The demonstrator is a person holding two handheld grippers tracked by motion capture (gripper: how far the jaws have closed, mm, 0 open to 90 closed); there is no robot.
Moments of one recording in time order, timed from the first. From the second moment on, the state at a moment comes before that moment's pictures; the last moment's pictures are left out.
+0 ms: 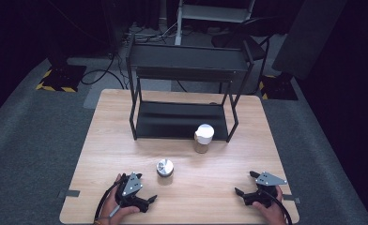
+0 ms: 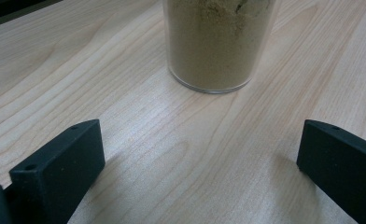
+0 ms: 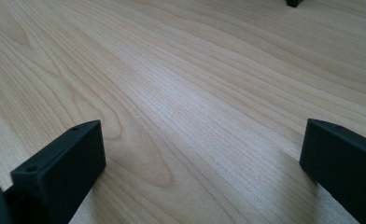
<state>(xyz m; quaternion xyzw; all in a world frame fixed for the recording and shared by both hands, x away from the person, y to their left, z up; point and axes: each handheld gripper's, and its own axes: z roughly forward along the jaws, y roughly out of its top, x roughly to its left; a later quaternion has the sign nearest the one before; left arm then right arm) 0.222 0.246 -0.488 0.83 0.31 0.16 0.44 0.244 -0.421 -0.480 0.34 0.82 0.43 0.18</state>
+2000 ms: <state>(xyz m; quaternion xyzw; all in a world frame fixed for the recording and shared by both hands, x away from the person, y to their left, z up) 0.289 0.213 -0.419 0.83 0.28 0.12 0.46 0.243 -0.421 -0.480 0.34 0.82 0.42 0.18</state>
